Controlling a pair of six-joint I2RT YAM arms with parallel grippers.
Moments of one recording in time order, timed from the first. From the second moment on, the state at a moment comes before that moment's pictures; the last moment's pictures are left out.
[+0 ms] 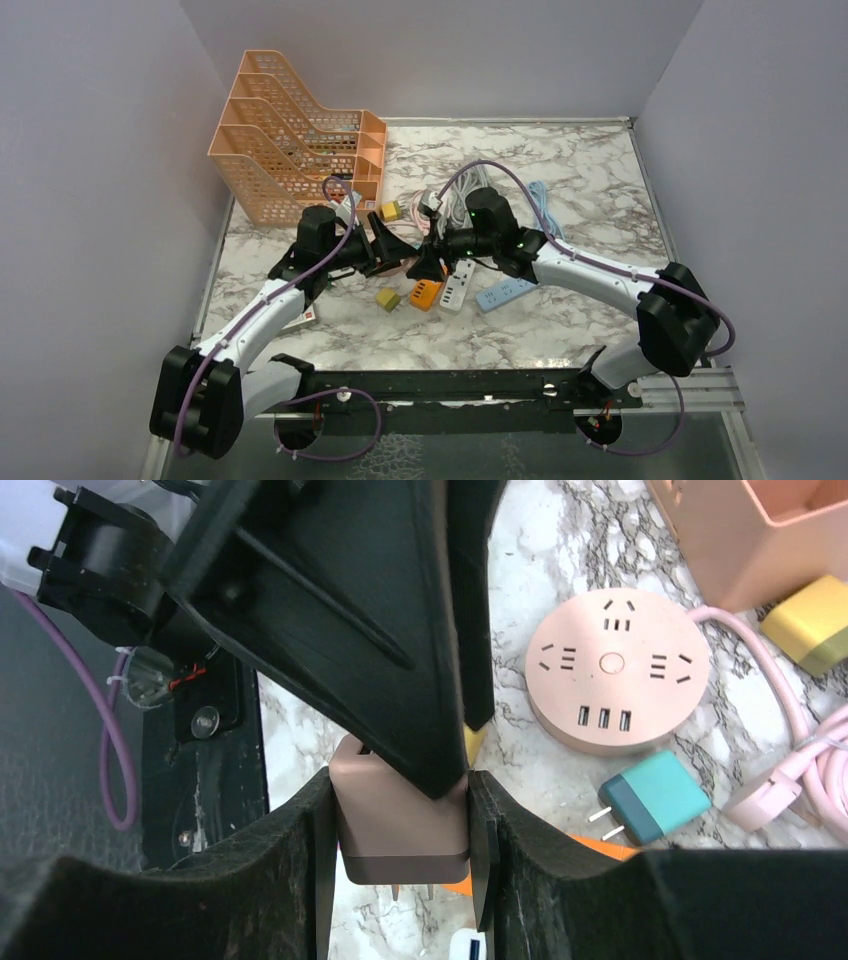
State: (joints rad) left arm -0.34 1.07 0.58 0.03 0.65 -0.94; right arm 0.80 1.49 0.97 0.08 -0.62 0.01
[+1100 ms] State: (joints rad) left arm -0.36 1.00 0.64 -0.27 0.45 -0.70; right arm 0.83 1.48 0.94 0.14 -0.40 0.15
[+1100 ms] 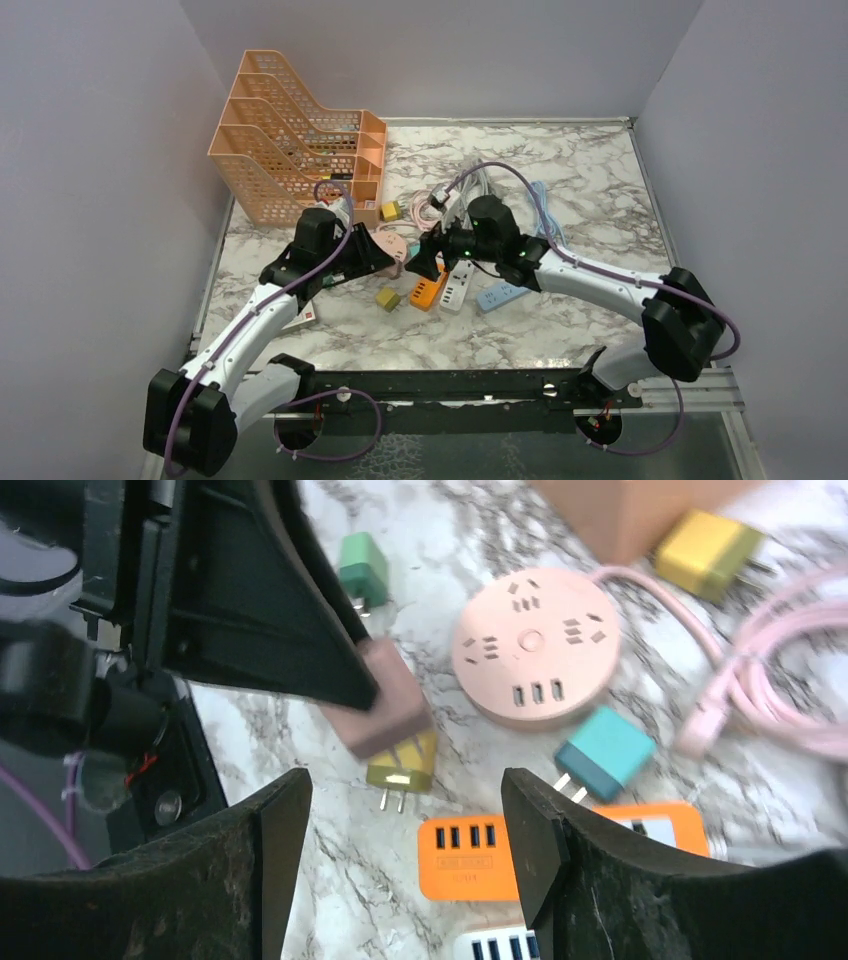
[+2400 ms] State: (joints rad) left arm -0.60 1.47 1.04 -0.57 -0.49 -1.30; right arm 0.83 1.28 0.73 -0.01 0.14 0.62
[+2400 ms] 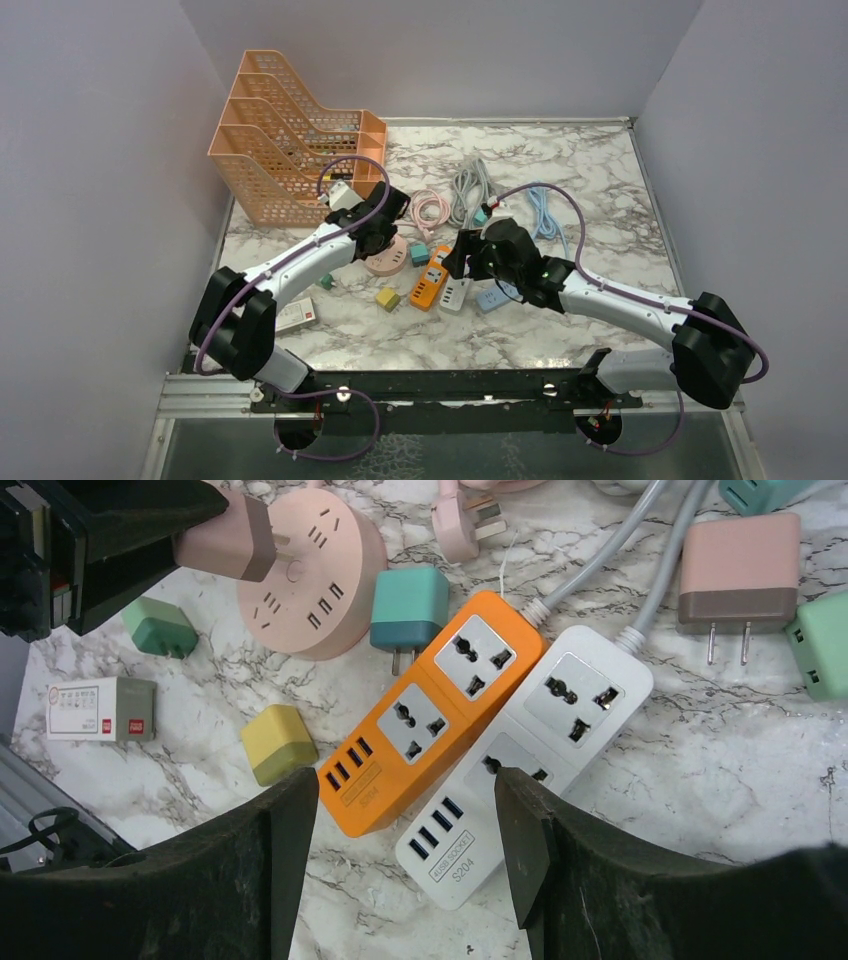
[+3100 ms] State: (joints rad) left arm -0.61 1.70 1.25 -0.78 -0.55 -1.46; right arm 0.83 1.28 0.73 -0.03 0.14 0.61
